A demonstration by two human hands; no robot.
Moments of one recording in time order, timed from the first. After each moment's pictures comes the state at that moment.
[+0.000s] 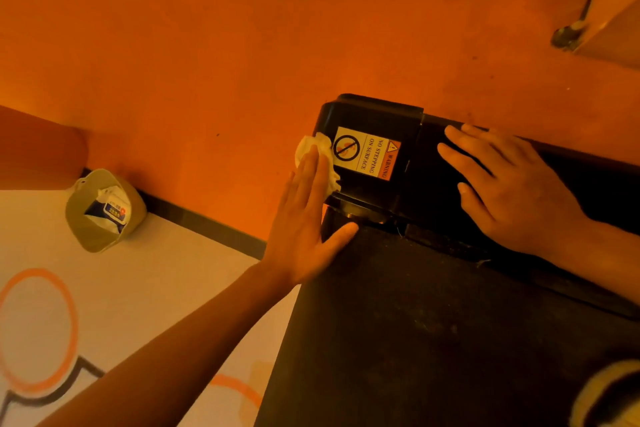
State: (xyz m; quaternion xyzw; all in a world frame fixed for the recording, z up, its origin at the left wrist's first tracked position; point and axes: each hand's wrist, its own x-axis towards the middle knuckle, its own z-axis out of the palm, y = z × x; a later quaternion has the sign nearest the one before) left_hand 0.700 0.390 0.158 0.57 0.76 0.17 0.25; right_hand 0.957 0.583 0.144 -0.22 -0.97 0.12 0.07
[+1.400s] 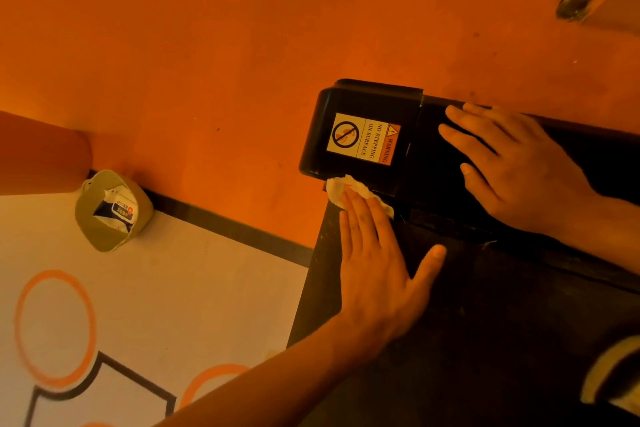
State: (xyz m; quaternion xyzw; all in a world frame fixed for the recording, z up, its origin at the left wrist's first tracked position) left_hand 0.817 0.383 0.185 0.45 0.82 0.05 0.34; right_hand 0.956 0.582 0.144 -0.22 -0.96 0.13 0.07
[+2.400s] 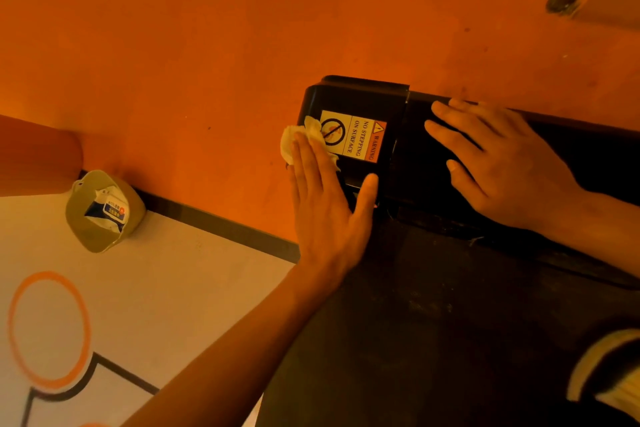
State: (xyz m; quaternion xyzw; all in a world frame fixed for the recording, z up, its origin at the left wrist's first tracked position) left_hand 0.767 0.418 0.164 0.42 0.86 0.16 0.22; right_hand 0.958 0.584 0.144 -0.22 -0.96 0.14 0.07
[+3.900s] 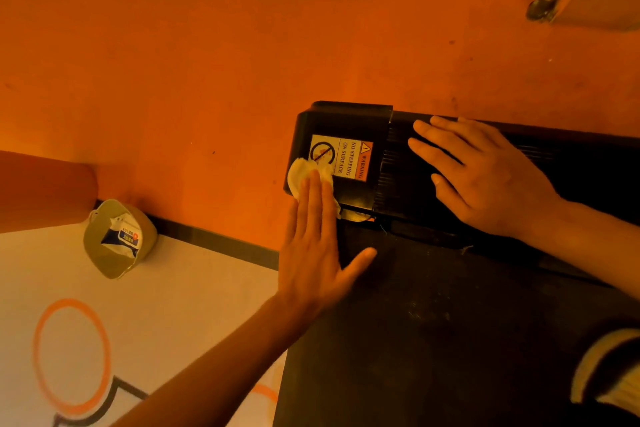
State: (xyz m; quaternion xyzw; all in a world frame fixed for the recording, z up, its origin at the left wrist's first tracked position) left_hand 0.744 0.383 0.167 0.61 0.77 0.00 0.18; right_hand 0.958 0.582 0.146 -0.24 -0.96 0.14 0.06
